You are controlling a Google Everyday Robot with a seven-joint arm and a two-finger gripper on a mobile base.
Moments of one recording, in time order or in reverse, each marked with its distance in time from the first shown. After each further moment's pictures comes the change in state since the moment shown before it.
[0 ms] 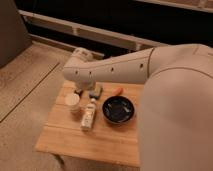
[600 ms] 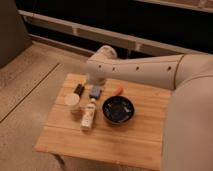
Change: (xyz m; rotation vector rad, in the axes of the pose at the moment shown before) arm -0.041 -0.049 0.004 -0.197 -0.013 -0.036
